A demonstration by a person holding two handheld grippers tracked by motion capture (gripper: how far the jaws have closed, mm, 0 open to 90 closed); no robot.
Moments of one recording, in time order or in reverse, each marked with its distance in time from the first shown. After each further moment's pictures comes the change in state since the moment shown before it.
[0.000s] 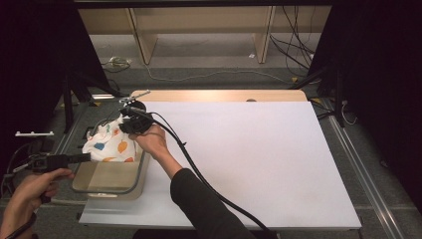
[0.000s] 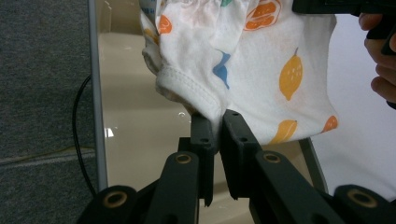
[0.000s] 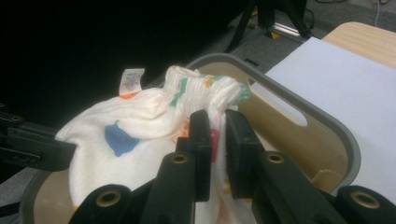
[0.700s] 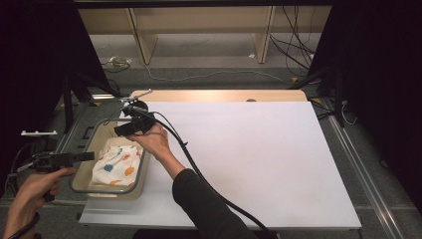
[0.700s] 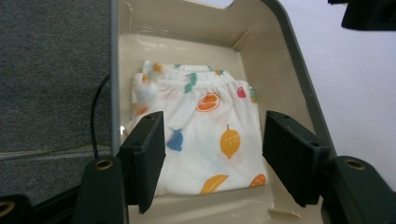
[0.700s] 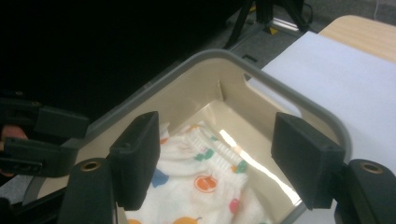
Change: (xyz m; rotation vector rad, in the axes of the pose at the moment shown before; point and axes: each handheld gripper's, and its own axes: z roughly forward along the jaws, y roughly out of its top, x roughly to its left) left arm -0.005 0.002 0.008 -0.004 0.076 0.000; right arm -0.003 0.001 -0.007 0.008 -0.003 0.018
